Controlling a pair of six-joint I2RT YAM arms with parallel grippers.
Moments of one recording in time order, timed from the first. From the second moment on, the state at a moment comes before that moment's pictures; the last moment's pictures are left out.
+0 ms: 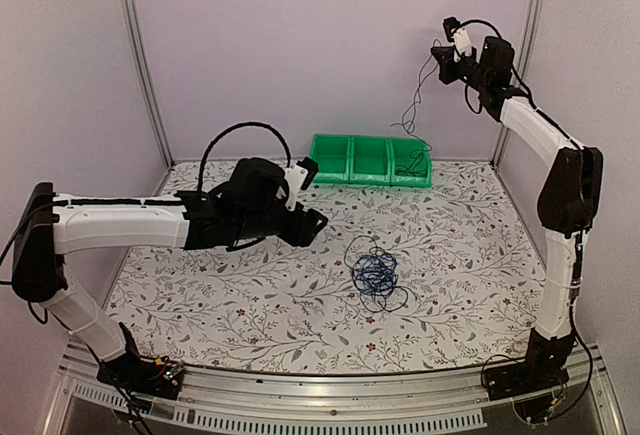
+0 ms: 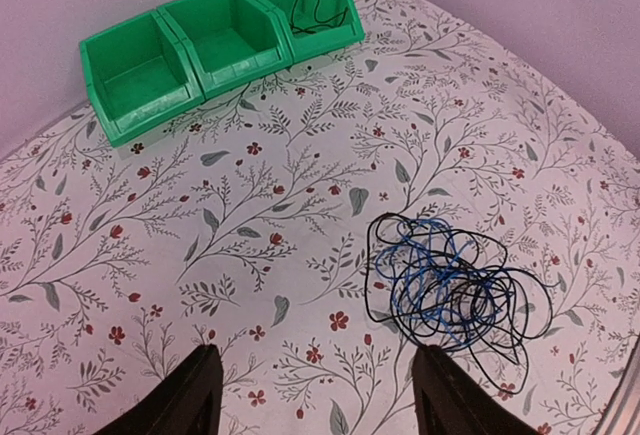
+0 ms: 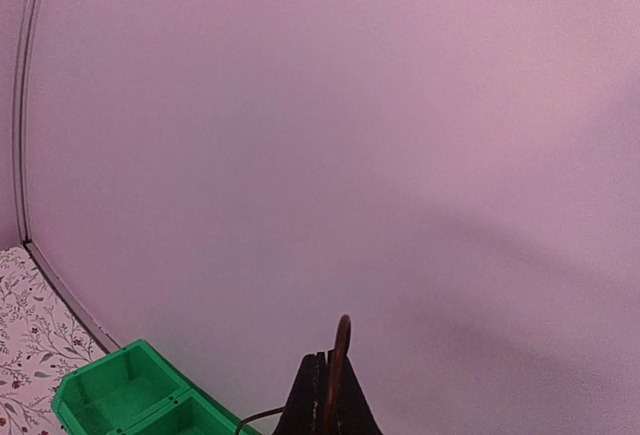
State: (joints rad) left arm -0.93 1.56 1.08 -0.07 -0.19 -0.19; right arm 0.15 2.13 2.15 0.11 -0.33 -0.23
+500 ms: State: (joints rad) left arm -0.92 1.56 1.08 -0.09 -0.19 -0.19; right arm 0.15 2.15 2.12 0.11 -0.30 -0.23
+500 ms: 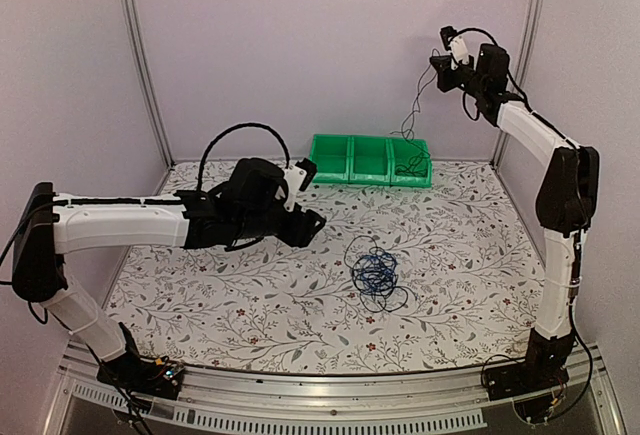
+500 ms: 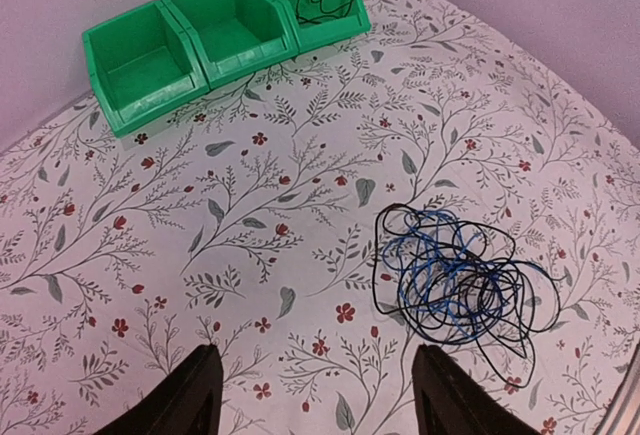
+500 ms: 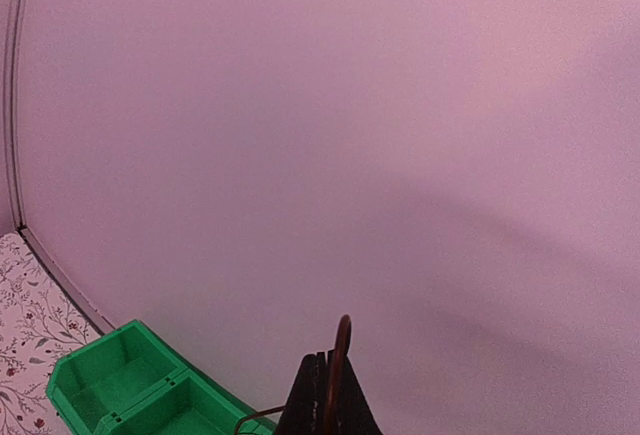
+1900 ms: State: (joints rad) left arm -0.93 1.56 1.08 -0.26 -0.17 -0.29; right arm 0.15 2.50 2.08 0.03 -0.31 -0.26
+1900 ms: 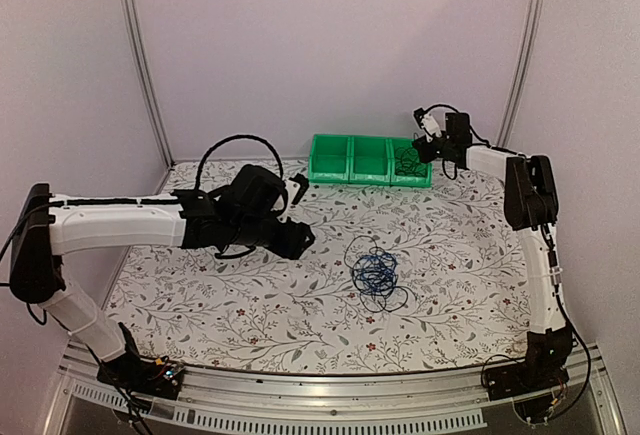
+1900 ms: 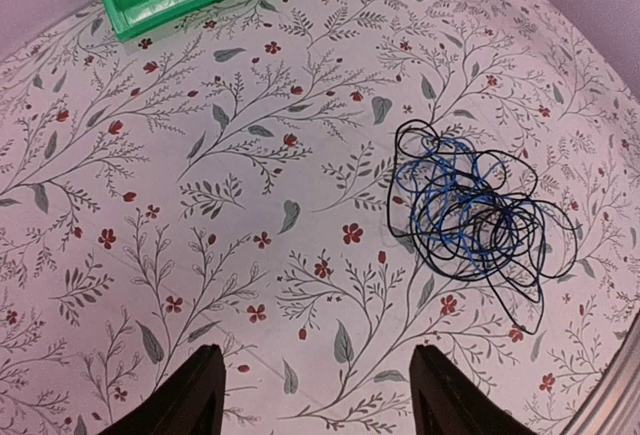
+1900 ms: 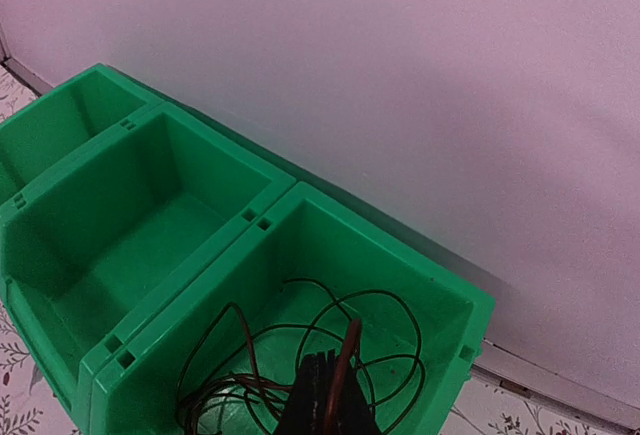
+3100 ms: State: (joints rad) left arm -0.98 1.47 0.98 -0.14 -0.26 -0.32; right arm 0.22 2.29 2.13 -0.26 -0.21 -0.52
